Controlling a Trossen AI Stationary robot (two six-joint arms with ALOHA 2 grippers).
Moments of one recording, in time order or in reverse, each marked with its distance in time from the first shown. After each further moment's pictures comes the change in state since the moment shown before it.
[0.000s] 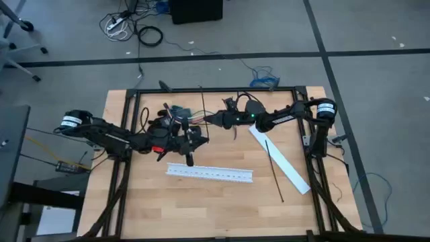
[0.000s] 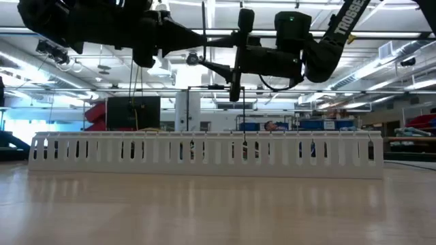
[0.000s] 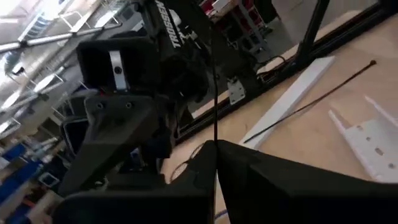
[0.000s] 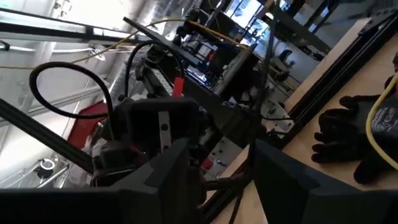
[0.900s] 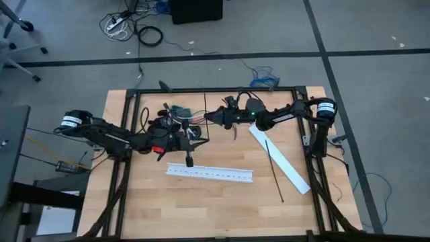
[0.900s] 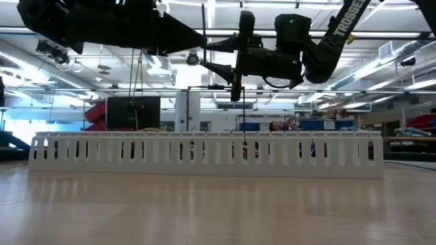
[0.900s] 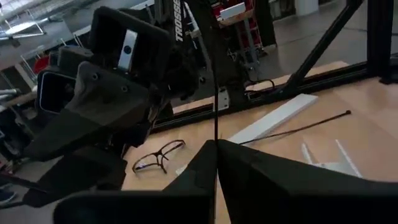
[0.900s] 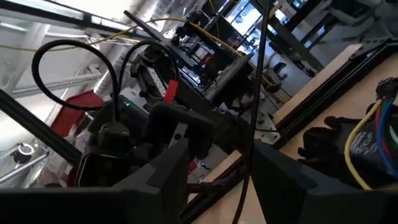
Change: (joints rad) left arm -0.002 0.000 0.000 -0.003 -0.001 -0.293; right arm -0.023 0.000 0.000 0.000 -0.021 -0.122
